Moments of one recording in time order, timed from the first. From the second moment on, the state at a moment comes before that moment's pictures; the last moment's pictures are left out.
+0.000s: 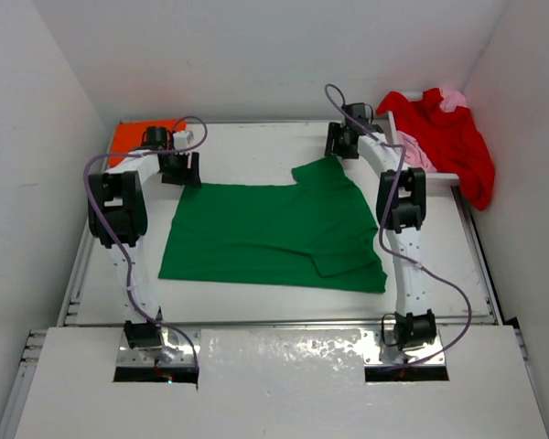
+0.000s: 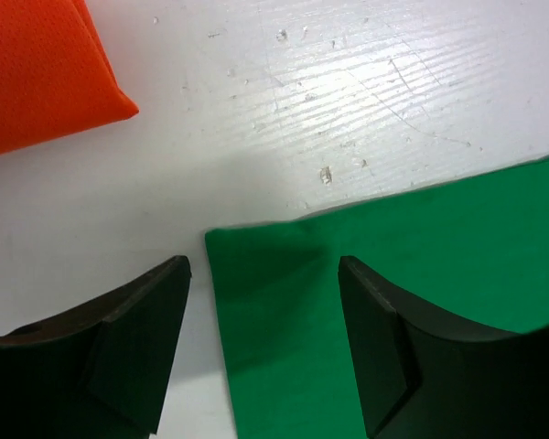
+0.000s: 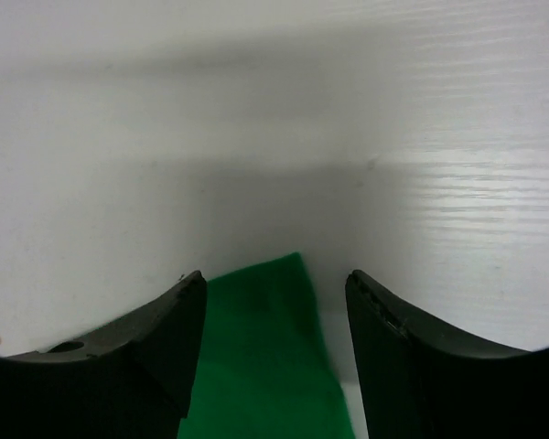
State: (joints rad) left arm 0.09 2.16 1.58 -0.47 0.33 0.16; right arm 0.13 2.60 2.24 -0.52 -0.05 0.25
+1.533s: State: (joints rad) left arm 0.07 1.52 0.91 -0.55 0.29 0.69; right arm 0.11 1.28 0.51 -0.04 -0.28 0.45
